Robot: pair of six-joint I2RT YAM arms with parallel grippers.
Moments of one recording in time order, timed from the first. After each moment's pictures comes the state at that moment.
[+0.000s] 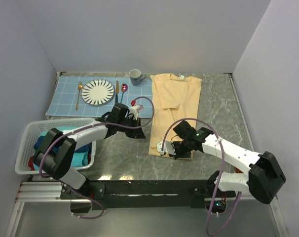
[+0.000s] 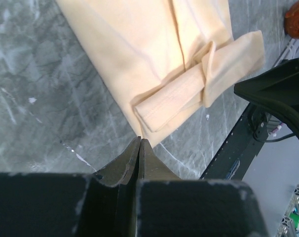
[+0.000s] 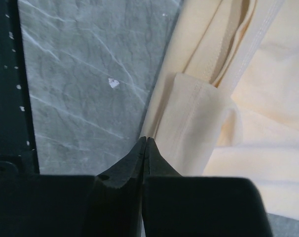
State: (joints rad) left arm -0.57 1.53 0.84 -0.07 0.57 -0.36; right arm 0.71 1.20 0.73 -0.79 -0.31 -0.98
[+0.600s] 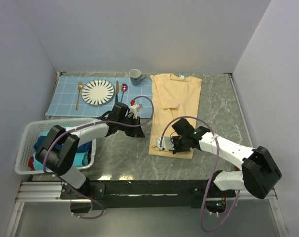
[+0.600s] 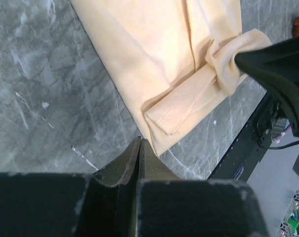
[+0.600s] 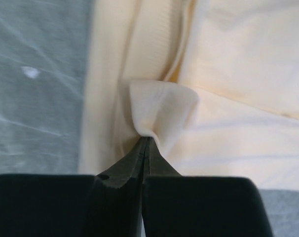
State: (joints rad) left arm -0.55 1.58 0.86 -0.07 0.56 -0.36; right arm 0.68 1.27 0.72 -0.64 -0.15 -1.03
